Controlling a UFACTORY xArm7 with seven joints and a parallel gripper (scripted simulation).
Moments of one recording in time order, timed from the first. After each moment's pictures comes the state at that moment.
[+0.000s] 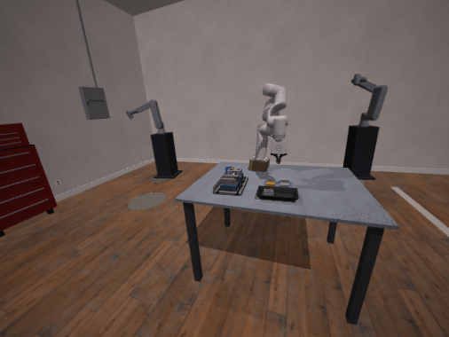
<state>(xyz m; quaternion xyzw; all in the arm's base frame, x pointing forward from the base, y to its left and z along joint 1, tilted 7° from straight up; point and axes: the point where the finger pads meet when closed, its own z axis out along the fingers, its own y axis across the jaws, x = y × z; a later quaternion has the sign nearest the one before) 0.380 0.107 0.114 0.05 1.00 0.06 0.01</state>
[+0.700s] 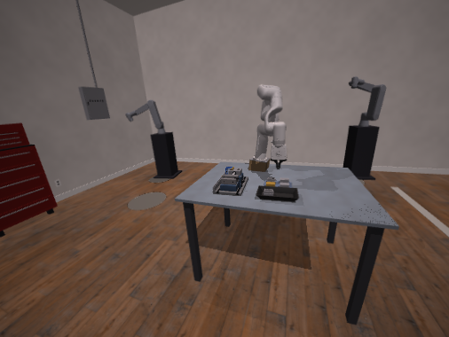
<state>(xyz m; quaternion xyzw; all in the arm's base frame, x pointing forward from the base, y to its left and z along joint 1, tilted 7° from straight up) 0.381 0.112 0.075 0.05 1.00 0.06 0.01</state>
